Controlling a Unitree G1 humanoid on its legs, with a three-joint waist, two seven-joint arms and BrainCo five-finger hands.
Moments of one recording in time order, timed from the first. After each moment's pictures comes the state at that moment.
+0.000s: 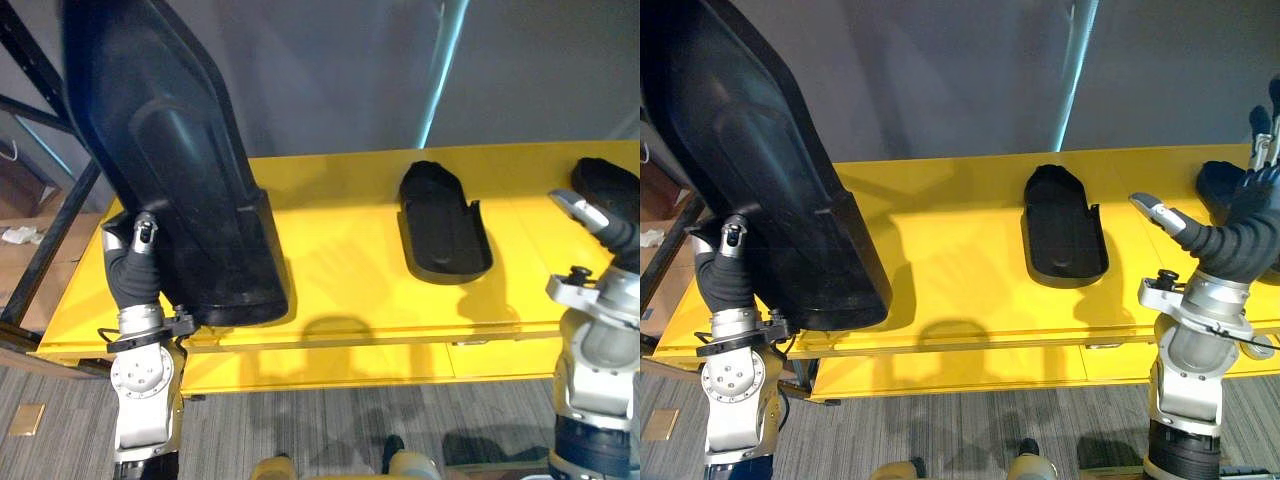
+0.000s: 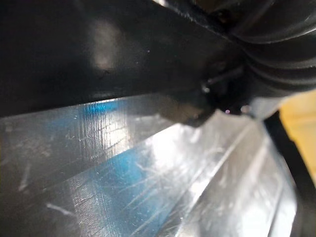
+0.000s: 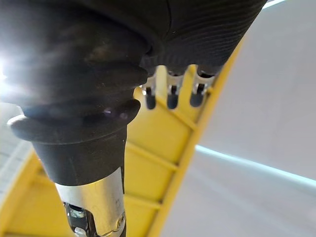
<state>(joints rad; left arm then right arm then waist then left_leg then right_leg) 0.04 0.20 0.22 -0.34 -0.06 -0.21 0.08 -0.05 -0.34 -0.35 -0.43 0.05 -0.49 -0.18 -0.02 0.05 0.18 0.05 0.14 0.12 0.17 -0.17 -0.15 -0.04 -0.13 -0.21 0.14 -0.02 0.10</state>
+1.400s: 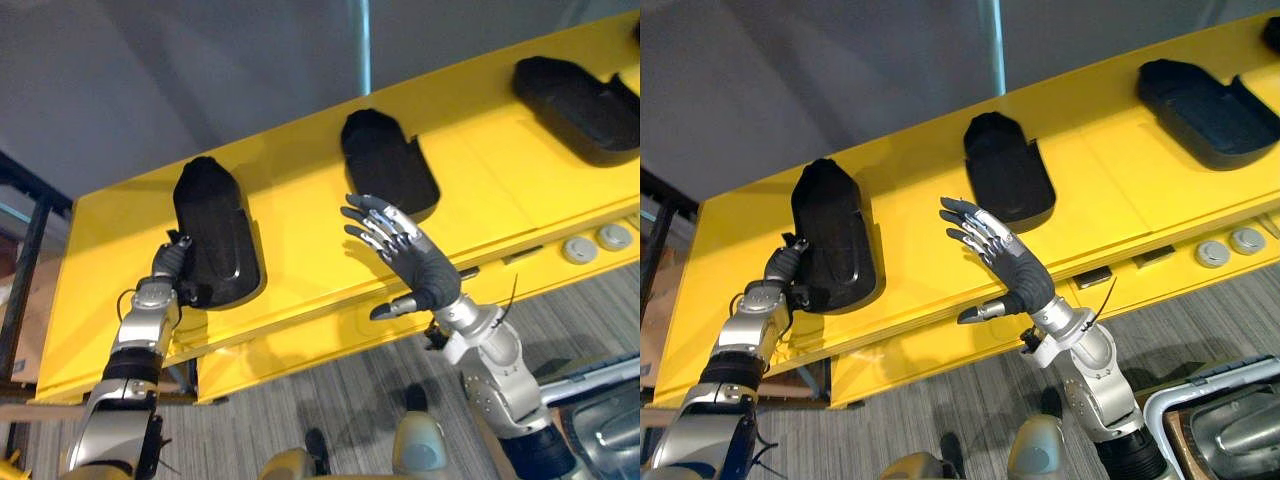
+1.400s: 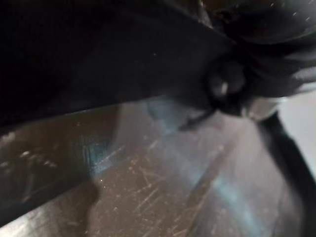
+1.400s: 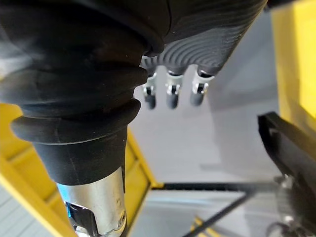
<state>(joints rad) -0.53 0.50 0.02 0.62 -0.23 0.22 0.11 -0.13 -0.38 0.28 -0.31 0.49 -0.27 0.40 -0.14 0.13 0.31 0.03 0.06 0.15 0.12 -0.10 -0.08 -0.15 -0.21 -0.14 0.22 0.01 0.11</state>
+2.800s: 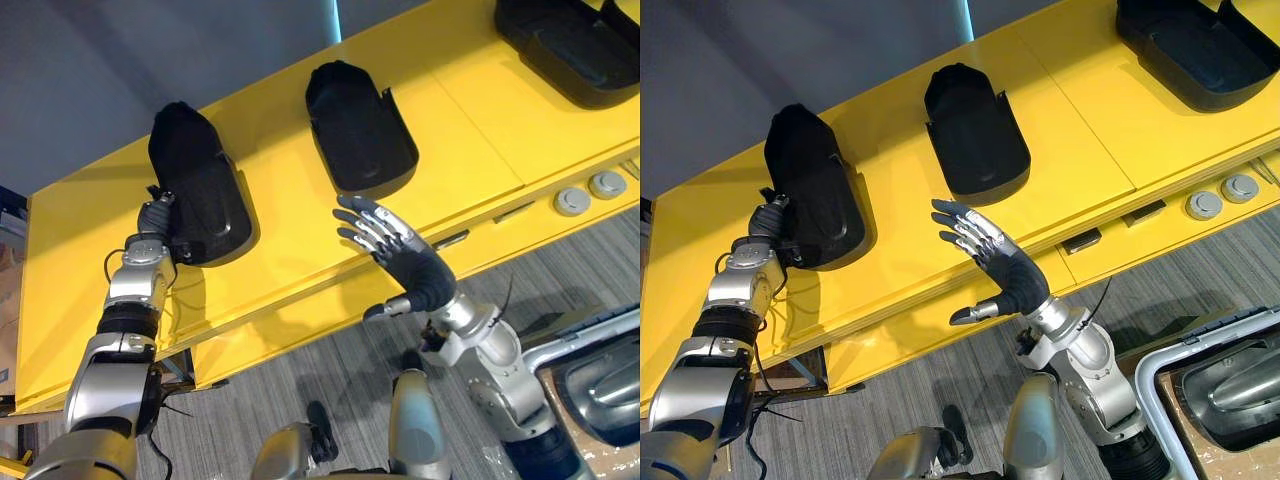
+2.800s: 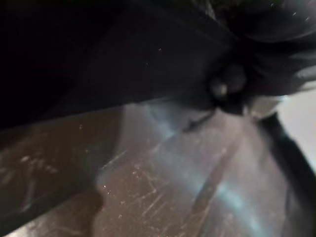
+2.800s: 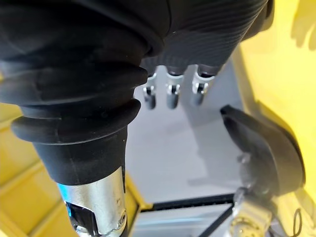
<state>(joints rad) -0.74 0.55 0.03 0.76 -0.34 0.24 0.19 -0.11 -0.39 0.29 -0.39 0.50 -0.19 0.39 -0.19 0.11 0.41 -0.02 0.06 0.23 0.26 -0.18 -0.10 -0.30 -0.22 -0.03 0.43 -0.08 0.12</state>
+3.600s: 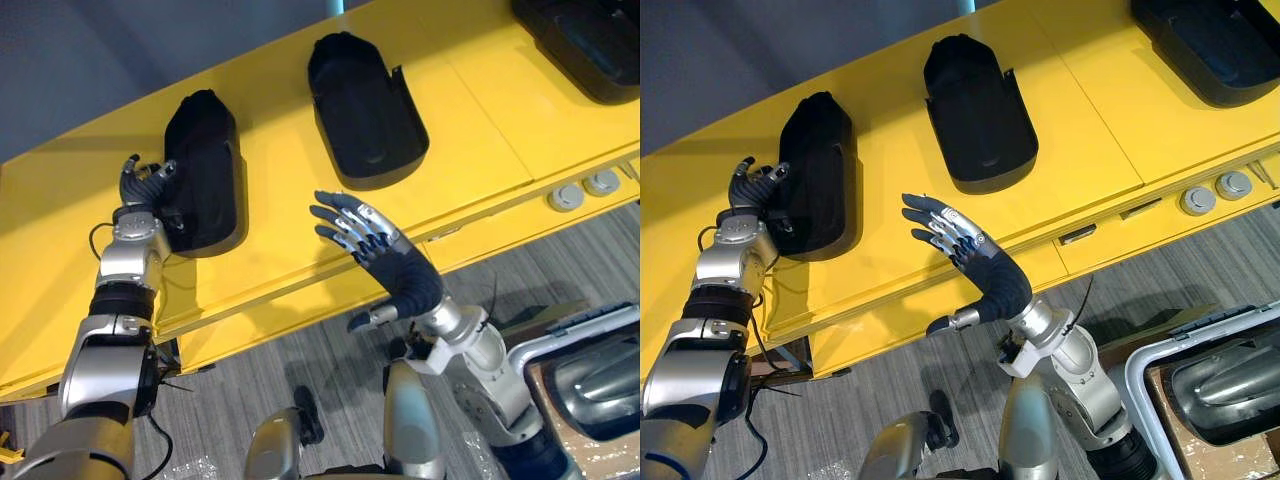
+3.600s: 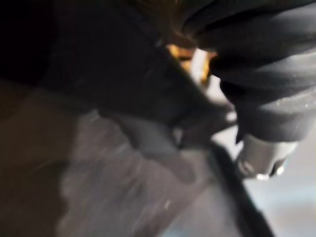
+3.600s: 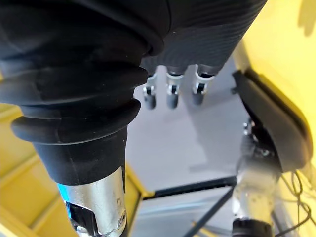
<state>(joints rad) -0.86 0.57 0.01 0.73 -0.41 0.16 0.42 -0.13 -0.34 0.38 -0.45 0.50 -0.21 0.33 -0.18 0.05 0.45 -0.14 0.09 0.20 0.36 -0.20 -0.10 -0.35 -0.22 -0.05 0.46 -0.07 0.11</state>
